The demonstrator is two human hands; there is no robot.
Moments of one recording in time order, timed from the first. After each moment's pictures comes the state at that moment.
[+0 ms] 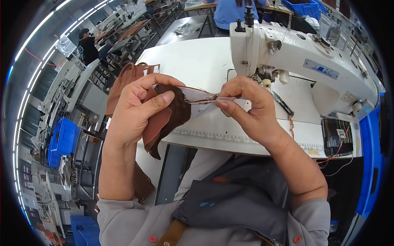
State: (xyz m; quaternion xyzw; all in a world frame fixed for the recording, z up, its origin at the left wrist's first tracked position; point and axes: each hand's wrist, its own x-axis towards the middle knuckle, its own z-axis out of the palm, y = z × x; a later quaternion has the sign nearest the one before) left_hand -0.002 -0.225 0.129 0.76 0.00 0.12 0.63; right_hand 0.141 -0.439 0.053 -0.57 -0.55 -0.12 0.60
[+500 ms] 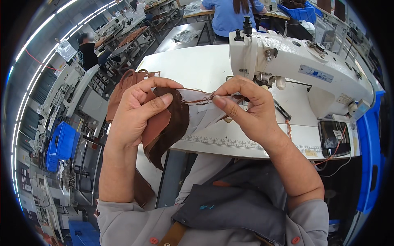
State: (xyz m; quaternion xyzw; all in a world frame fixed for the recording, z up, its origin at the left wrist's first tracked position) left_hand -0.003 -0.219 0.135 0.73 0.00 0.12 0.67; right_hand 0.133 -0.437 0.070 -0.56 -0.50 -0.06 0.66
